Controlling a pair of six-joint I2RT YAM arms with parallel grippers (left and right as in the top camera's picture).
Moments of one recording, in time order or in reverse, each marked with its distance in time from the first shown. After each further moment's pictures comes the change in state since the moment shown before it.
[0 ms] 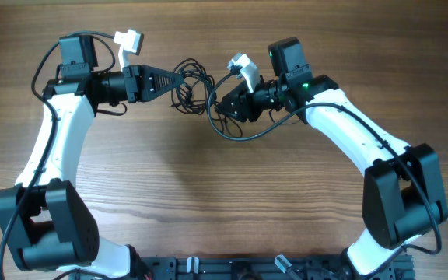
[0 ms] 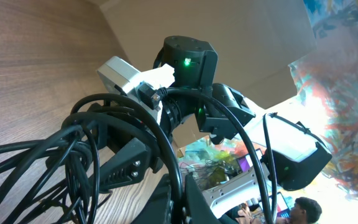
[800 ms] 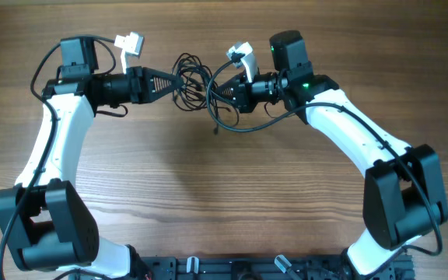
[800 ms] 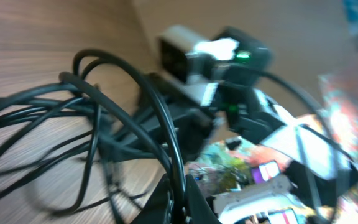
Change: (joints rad) left arm 0.000 0.000 0.000 -0.075 -0.138 -0.001; right arm 0.000 -0.011 0.000 0.184 -0.098 0.204
